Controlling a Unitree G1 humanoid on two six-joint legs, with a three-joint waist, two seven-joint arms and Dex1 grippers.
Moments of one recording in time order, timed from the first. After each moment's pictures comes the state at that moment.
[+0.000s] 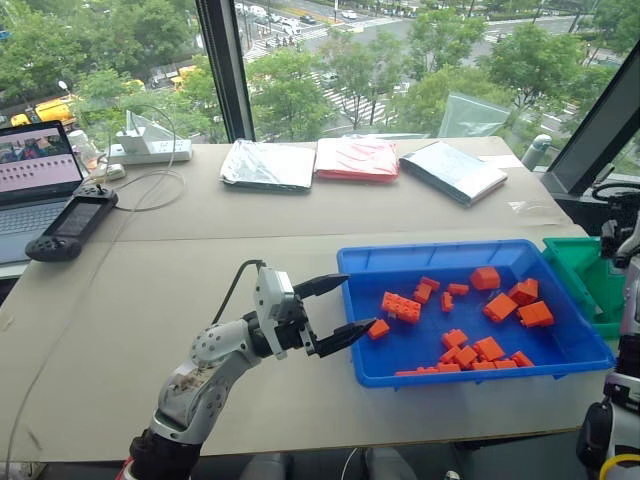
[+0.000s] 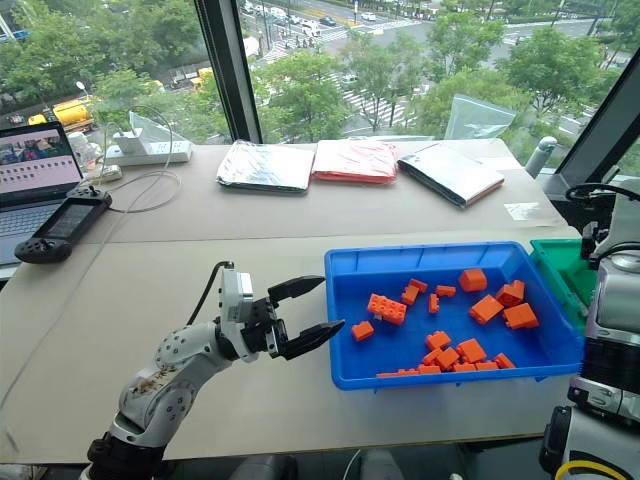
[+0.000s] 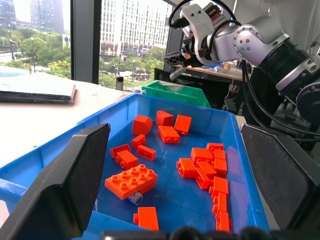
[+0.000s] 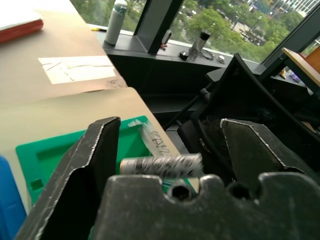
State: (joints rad) left arm -0.19 0.33 -0.17 -0.39 -0.55 0.31 -0.80; right arm -0.64 -0.68 -0.21 -0.03 0.15 0.75 0.38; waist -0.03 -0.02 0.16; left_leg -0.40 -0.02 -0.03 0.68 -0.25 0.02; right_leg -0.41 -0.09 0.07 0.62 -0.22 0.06
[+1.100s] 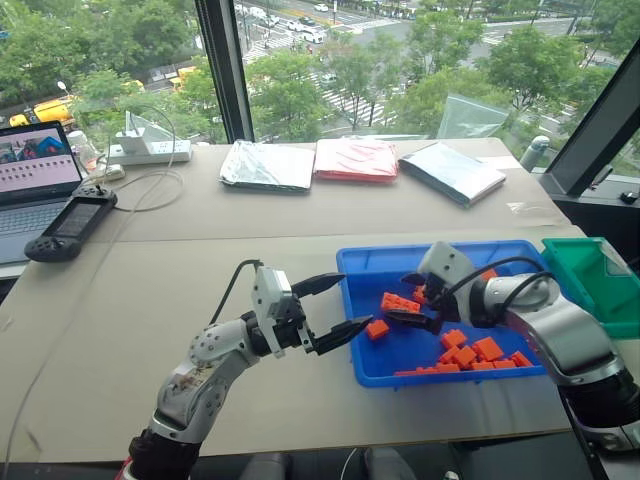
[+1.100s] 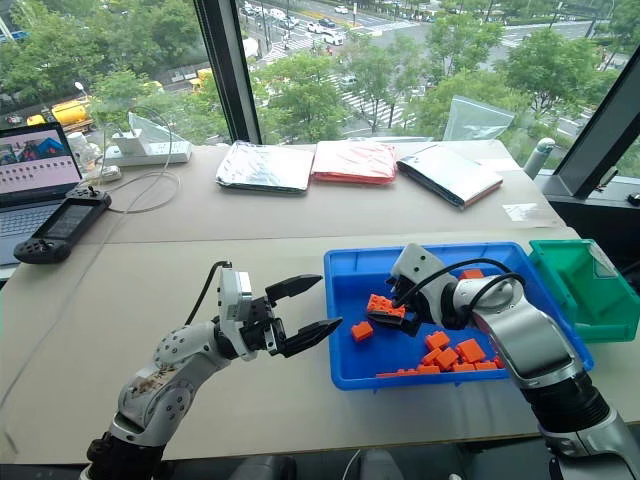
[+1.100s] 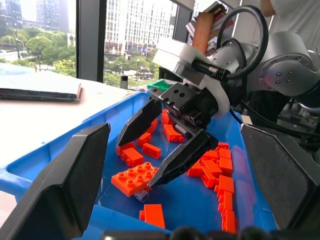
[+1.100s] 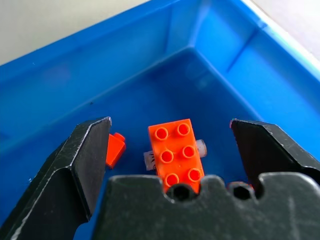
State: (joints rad) left arm -0.18 0.32 -0.17 -0.39 -0.53 0.30 -0.80; right arm -0.45 -0.79 0.23 -0.19 0.20 0.76 0.83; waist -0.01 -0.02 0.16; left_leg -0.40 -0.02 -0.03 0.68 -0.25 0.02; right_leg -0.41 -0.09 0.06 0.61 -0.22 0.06
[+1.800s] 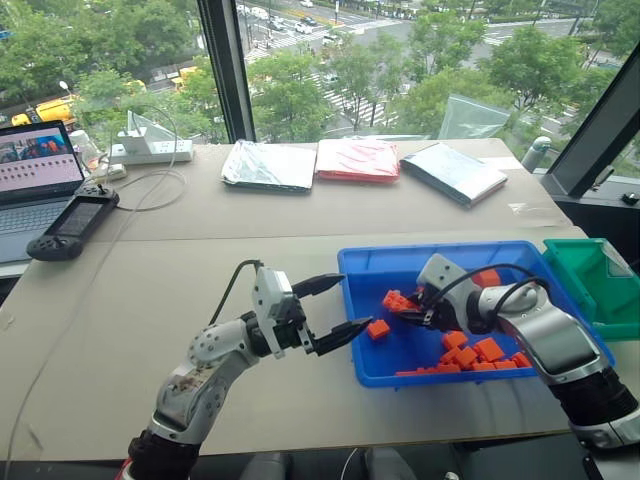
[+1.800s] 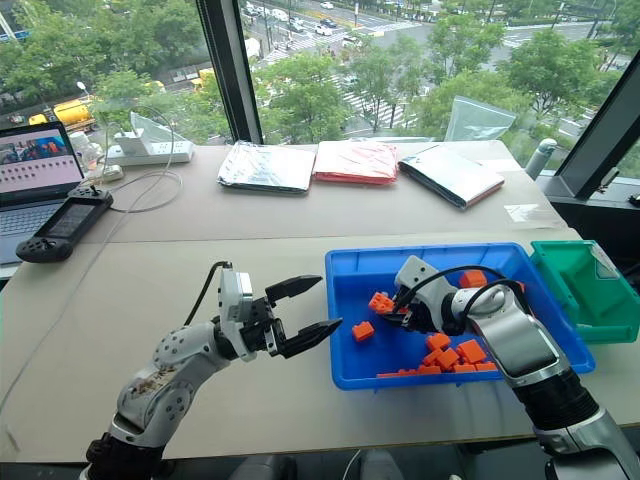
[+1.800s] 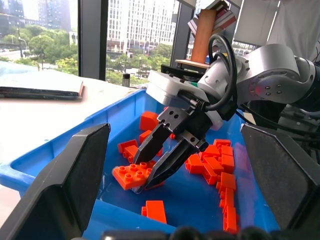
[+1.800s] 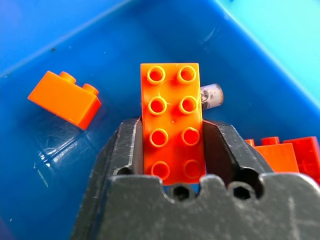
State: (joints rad) left arm -0.20 0.33 -0.17 -0.42 -0.54 0.35 -0.77; right arm -0.43 -0.82 0.01 -0.27 0.29 0.83 0.83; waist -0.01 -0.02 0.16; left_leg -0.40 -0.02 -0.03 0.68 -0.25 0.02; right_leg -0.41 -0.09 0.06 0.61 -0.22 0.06
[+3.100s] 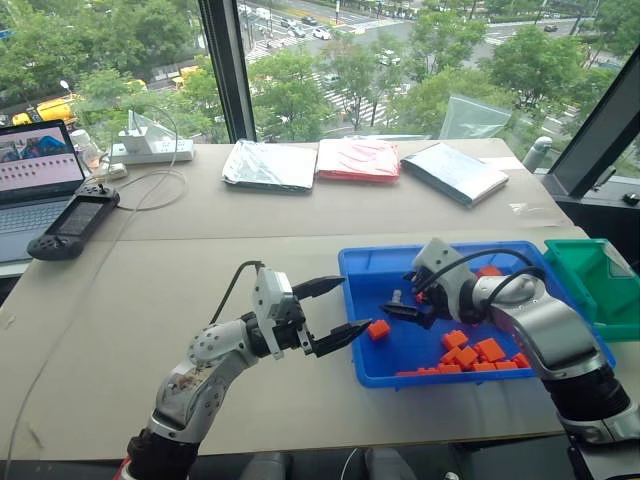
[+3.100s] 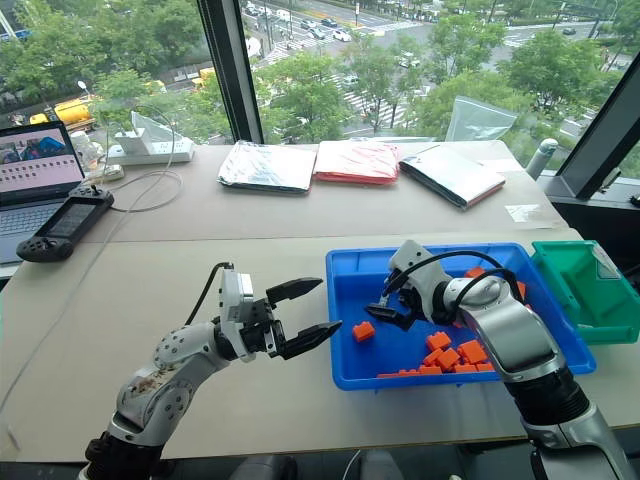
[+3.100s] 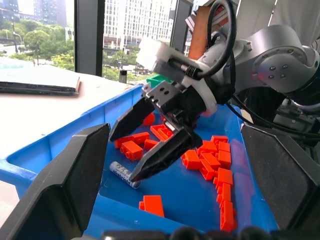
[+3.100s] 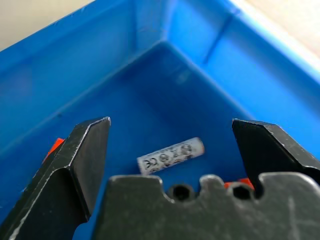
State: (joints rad) left arm -0.18 0.33 -0.17 -0.38 -0.53 0.31 -0.80; right arm -0.52 -0.67 0.24 -0.09 0.20 0.84 0.76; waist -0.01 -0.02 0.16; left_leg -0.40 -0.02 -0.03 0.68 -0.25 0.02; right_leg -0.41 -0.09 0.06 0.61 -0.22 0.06
